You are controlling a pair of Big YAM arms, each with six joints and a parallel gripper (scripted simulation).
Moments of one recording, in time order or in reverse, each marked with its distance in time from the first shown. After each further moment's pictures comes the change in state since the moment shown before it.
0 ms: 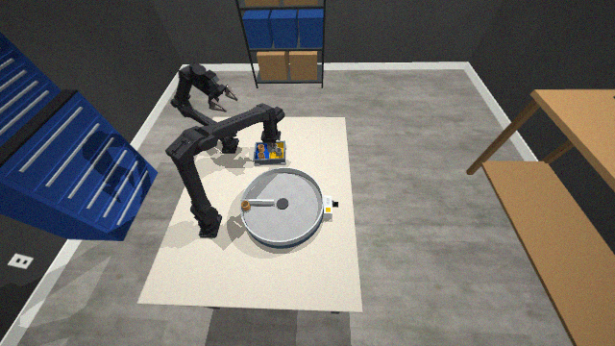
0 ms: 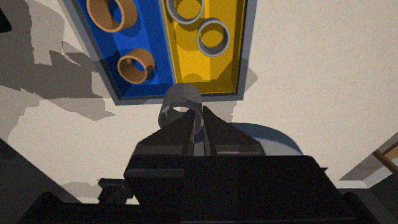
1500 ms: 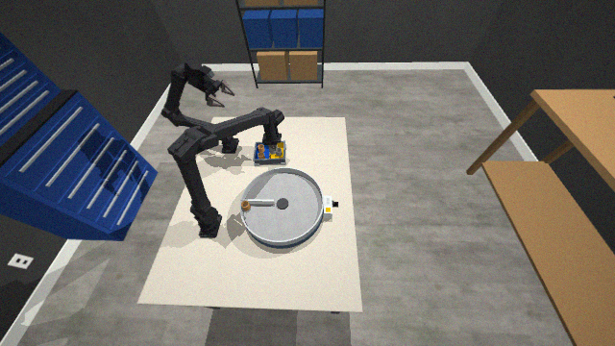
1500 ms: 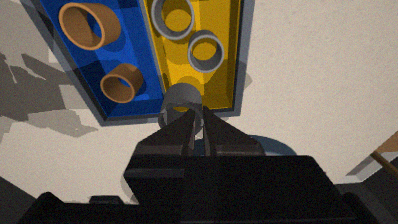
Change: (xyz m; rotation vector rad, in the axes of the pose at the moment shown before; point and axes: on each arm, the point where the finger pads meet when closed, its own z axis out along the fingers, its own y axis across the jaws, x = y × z) left arm -0.010 0.009 -0.023 -0.085 -0.046 -0.037; right arm -0.010 -0.005 0.026 0.056 -0.012 0.010
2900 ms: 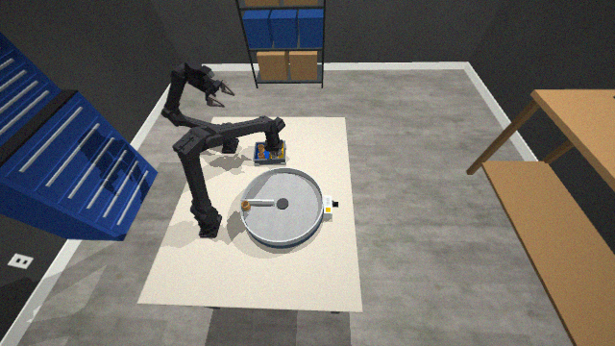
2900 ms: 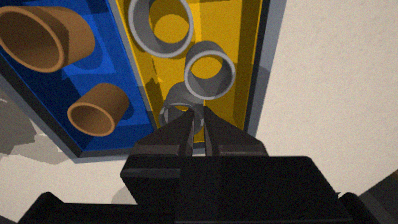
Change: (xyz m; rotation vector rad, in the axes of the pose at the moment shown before) left arm 0.000 0.000 0.000 0.000 0.000 0.000; right arm -0.003 0.001 0.053 0.010 -0.017 0.001
